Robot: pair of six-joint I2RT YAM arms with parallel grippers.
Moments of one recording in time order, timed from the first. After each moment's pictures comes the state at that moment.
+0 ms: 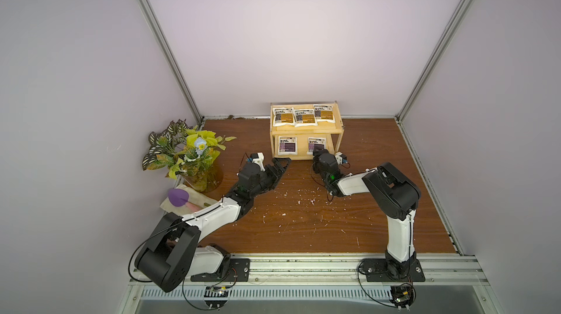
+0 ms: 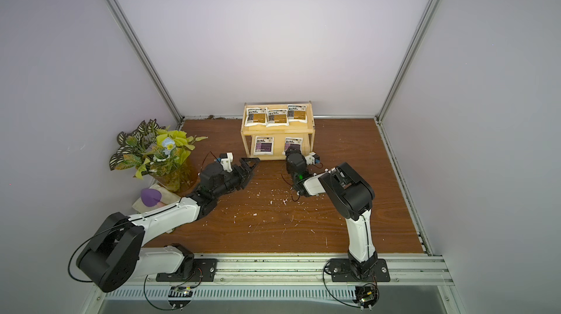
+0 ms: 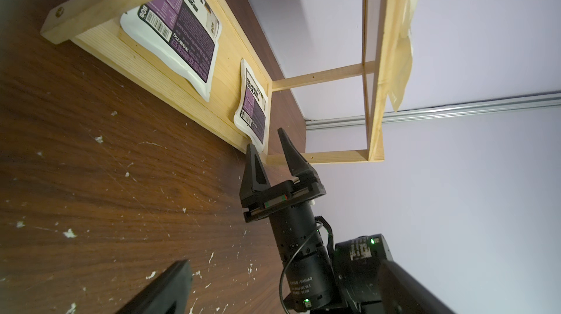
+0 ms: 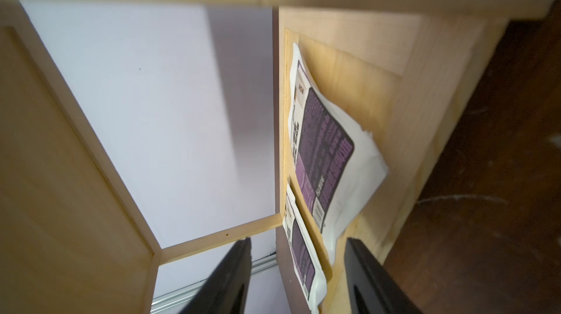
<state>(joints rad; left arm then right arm) -0.48 1.30 0.51 0.54 0.27 -1.28 0.63 2.01 0.93 0.76 0.41 1.73</state>
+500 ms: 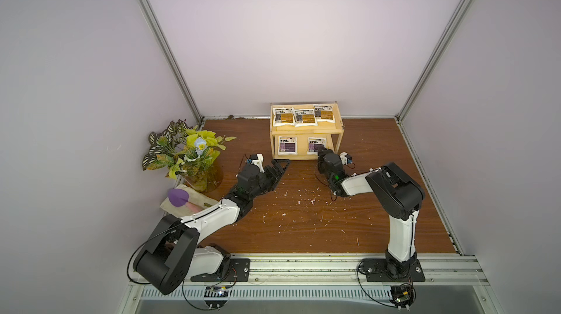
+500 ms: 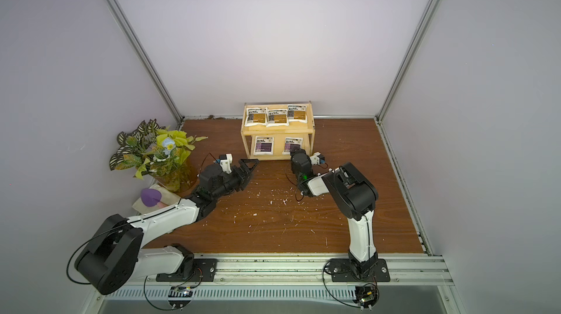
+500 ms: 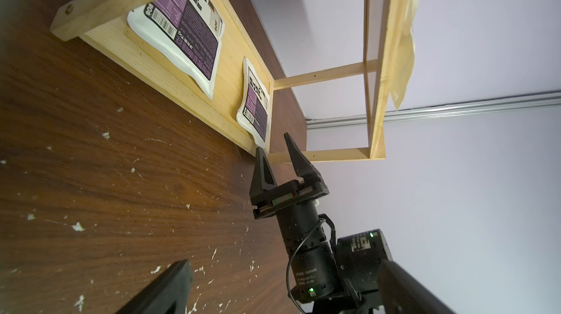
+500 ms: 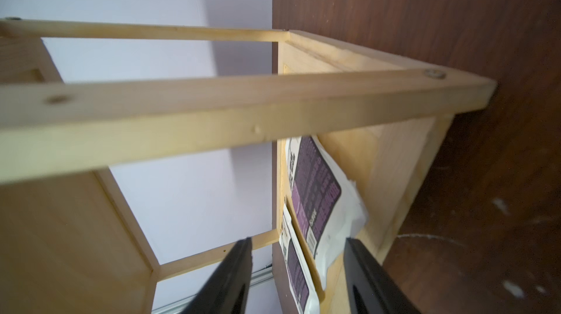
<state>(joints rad) -0.48 1.28 0.49 0.54 0.27 -1.28 0.60 1.97 0.87 0.78 0.40 1.70</state>
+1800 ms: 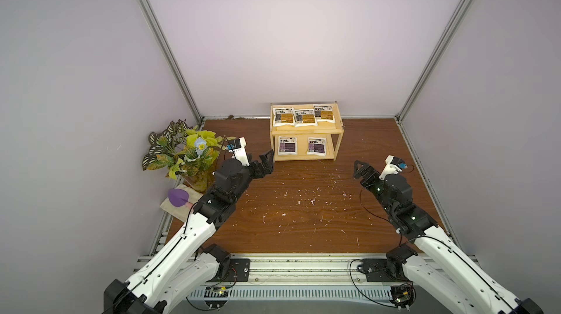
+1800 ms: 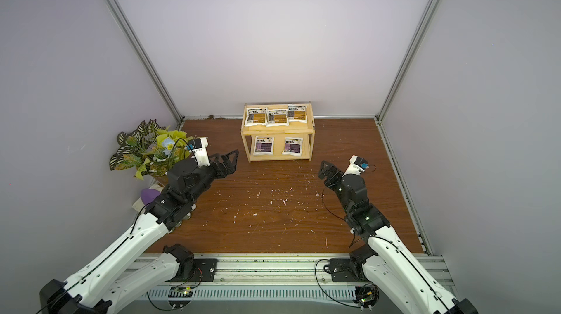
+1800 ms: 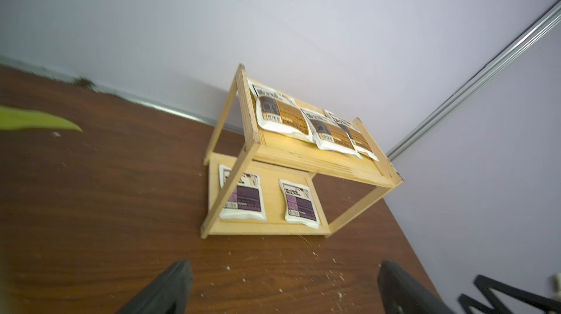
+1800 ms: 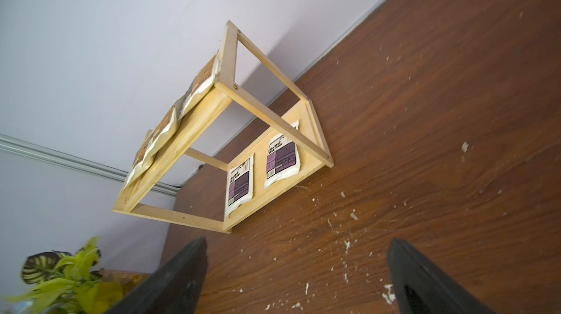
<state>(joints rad) -0.48 0.84 0.72 -0.05 -0.16 -0.51 0.46 0.74 0.58 -0.16 0.30 0.82</state>
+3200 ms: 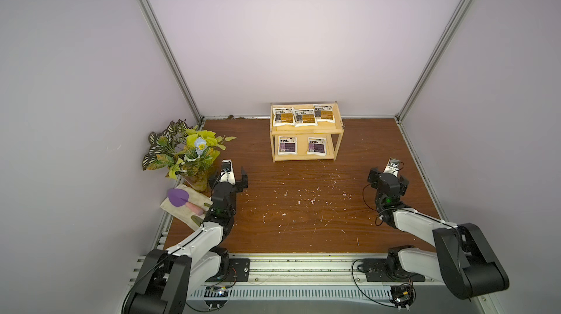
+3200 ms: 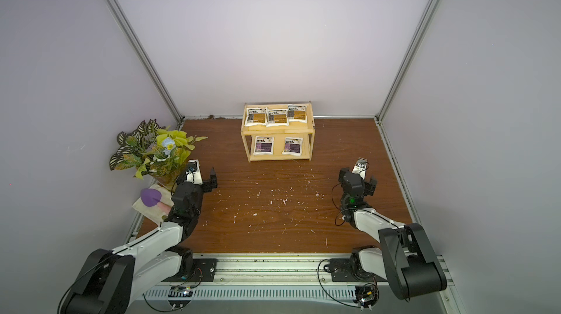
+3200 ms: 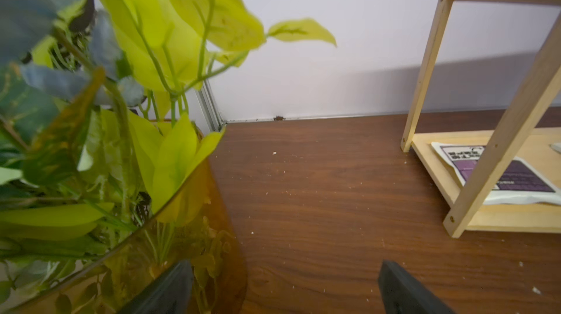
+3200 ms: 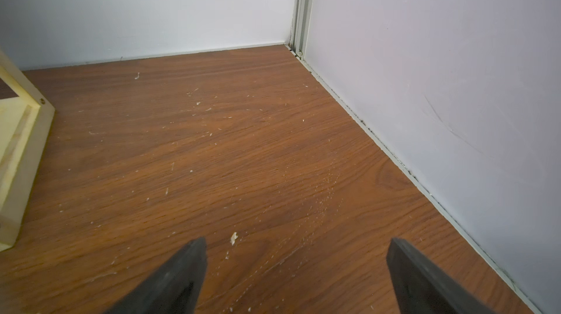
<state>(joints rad) -0.19 1.07 0.17 0.74 -0.38 0.06 0.20 1.27 0.28 0.63 0.65 0.13</state>
